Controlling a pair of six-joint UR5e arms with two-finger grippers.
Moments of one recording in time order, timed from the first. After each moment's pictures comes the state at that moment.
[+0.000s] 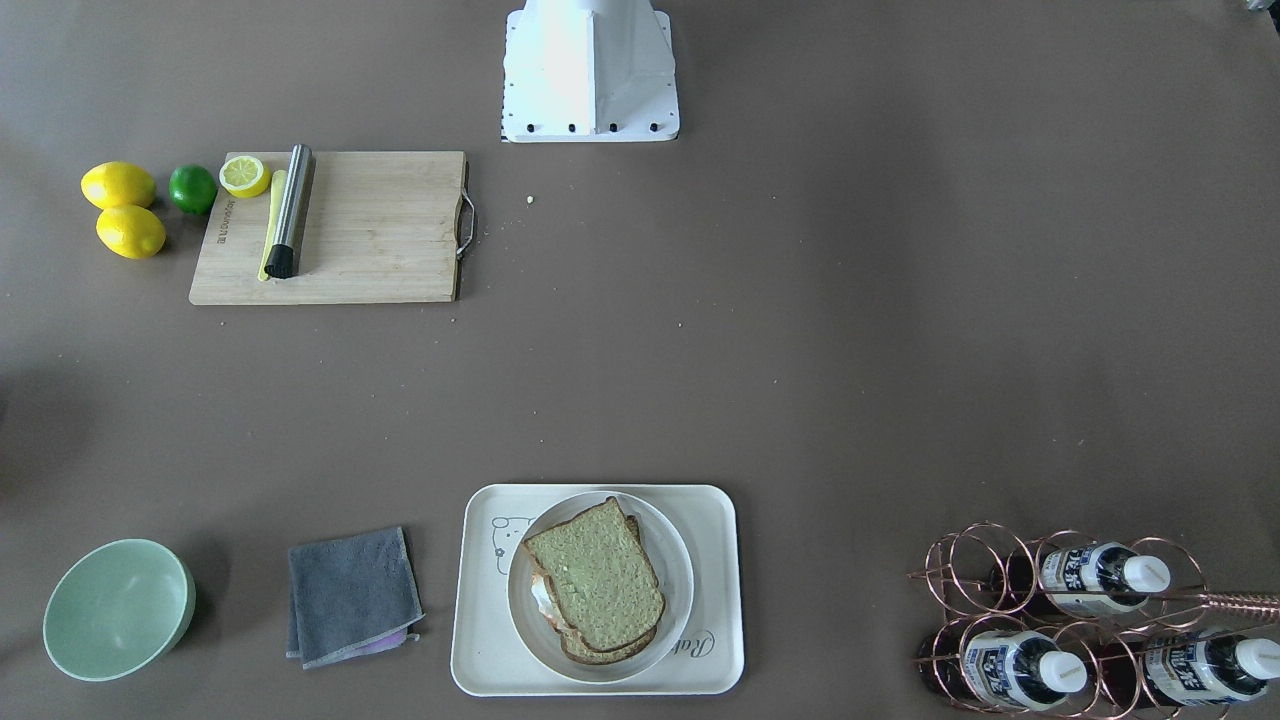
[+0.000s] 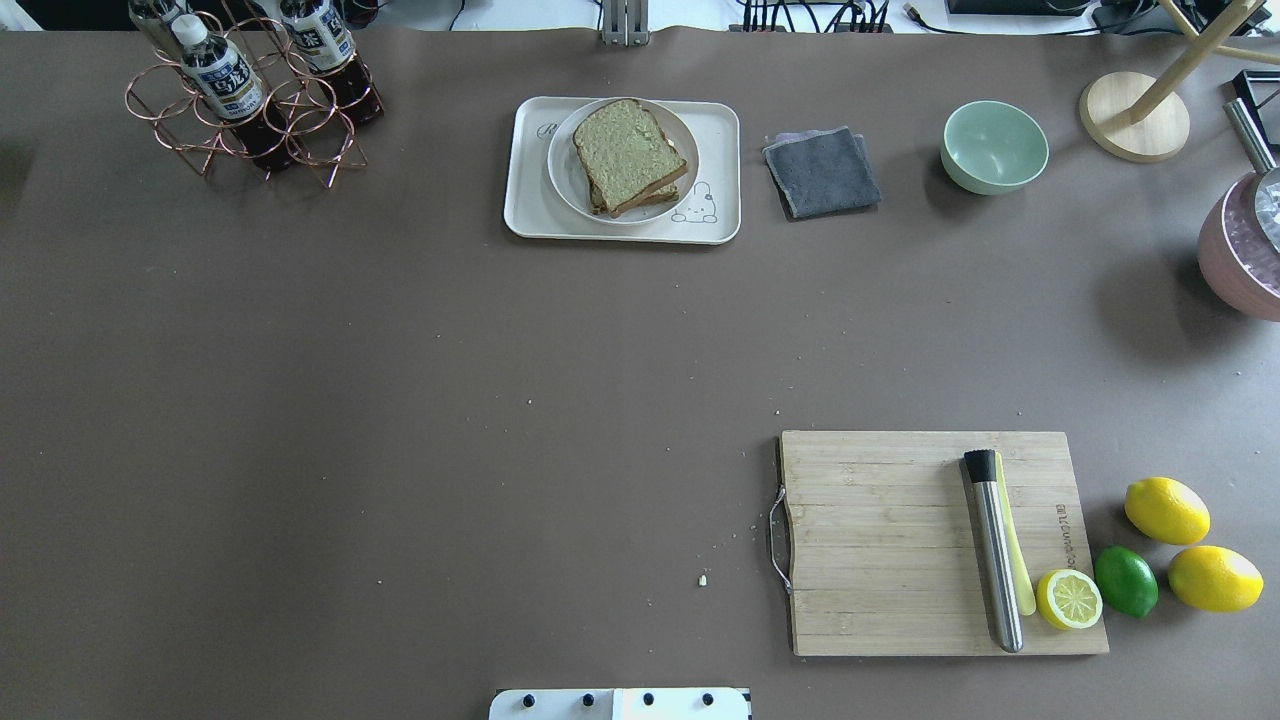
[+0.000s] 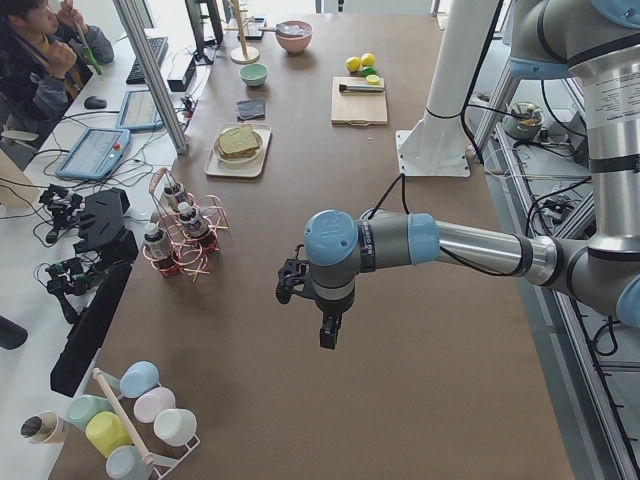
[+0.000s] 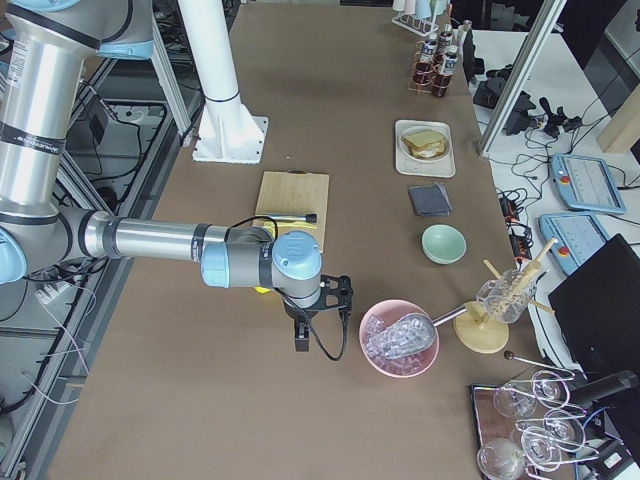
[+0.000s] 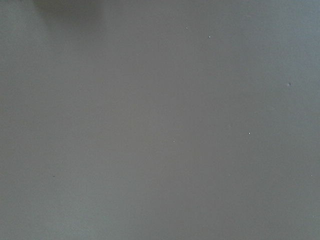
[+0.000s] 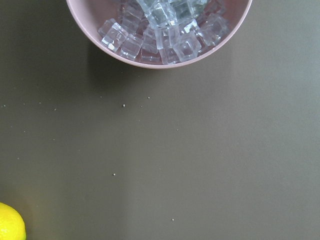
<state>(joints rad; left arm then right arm) -1.67 -1.34 -1.98 -1.25 -2.35 0.36 1.56 -1.89 1.85 -1.49 2.33 -0.01</state>
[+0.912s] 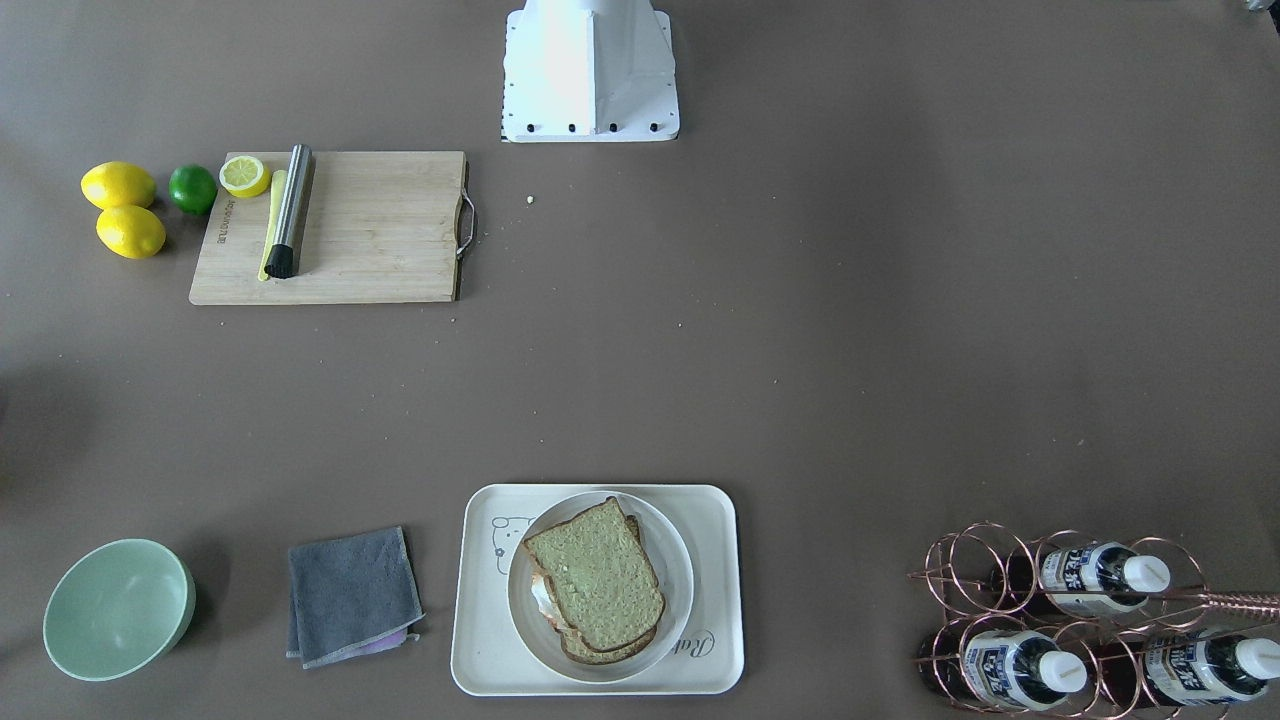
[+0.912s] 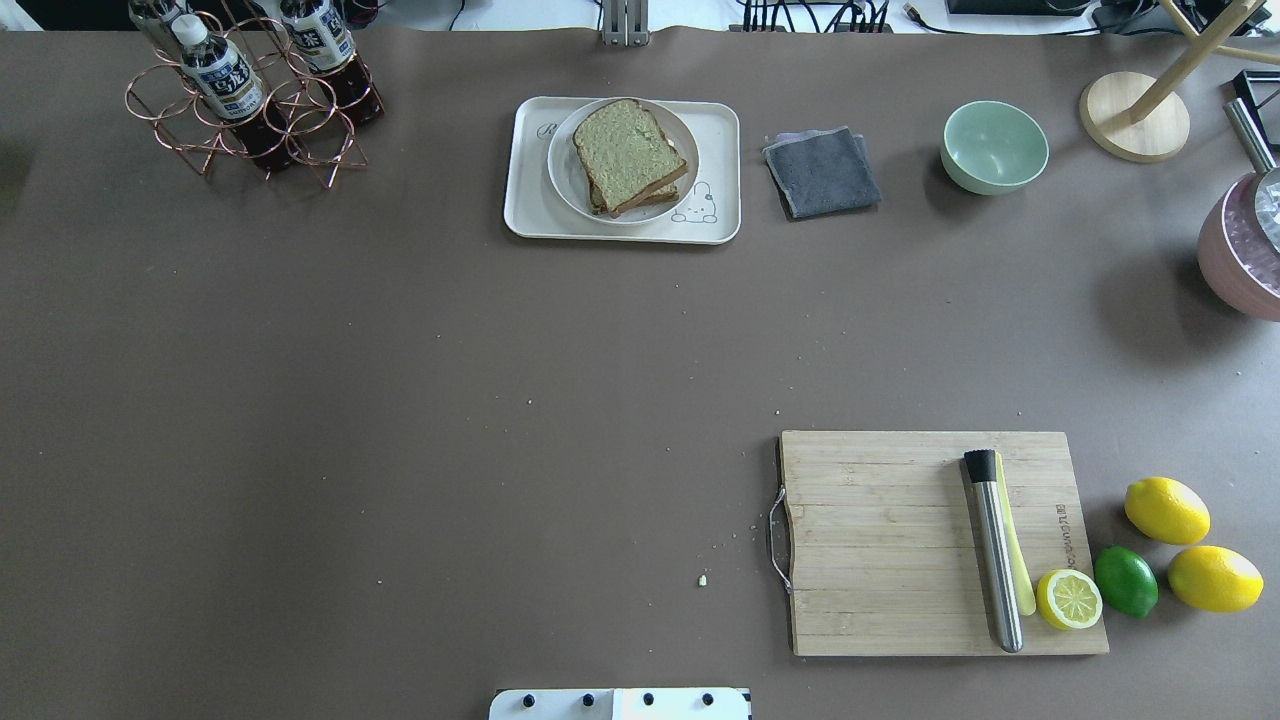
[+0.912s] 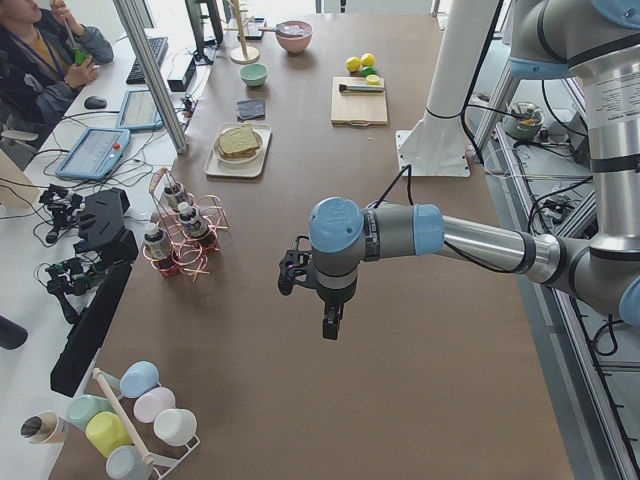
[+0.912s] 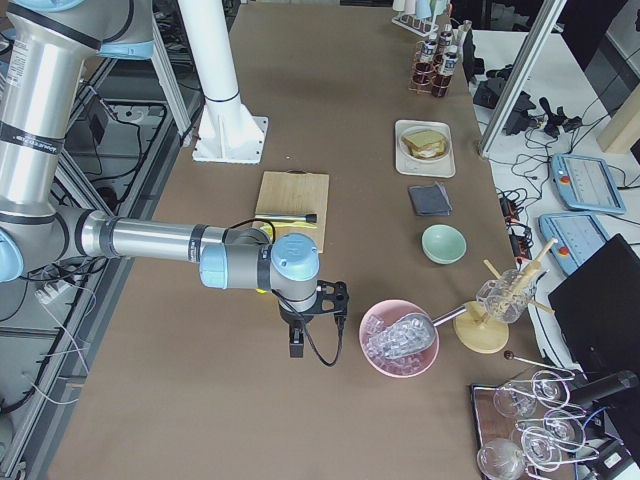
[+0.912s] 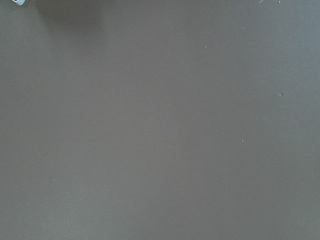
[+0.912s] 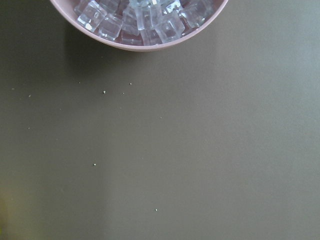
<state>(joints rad) -1.66 -1.32 -2.02 -1.25 -2.35 0.29 1.53 -1.90 1.86 -1.51 2.27 -0.01</state>
